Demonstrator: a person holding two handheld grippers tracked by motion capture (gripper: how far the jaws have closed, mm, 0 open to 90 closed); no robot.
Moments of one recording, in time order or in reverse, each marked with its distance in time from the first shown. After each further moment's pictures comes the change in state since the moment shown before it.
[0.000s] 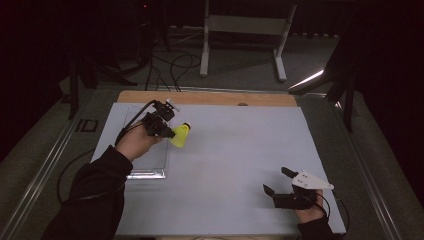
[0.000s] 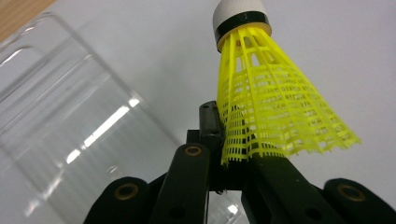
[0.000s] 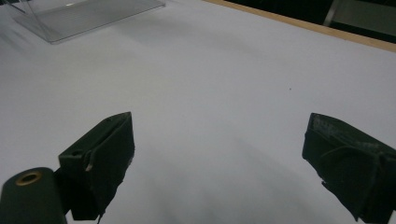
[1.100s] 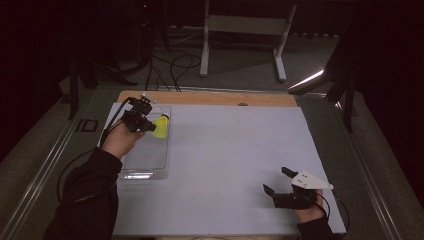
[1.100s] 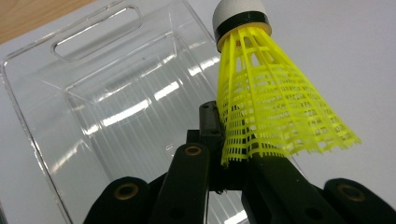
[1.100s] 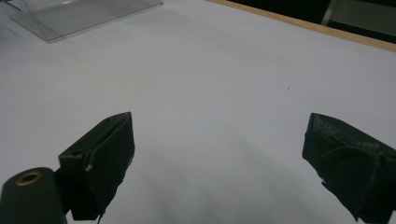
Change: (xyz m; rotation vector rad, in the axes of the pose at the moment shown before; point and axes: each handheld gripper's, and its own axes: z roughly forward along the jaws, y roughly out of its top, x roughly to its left) left arm 0.048 -0.026 0.001 -0.039 0.103 -0.201; right arm 0.000 0.000 0.001 0.004 -0.009 -0.006
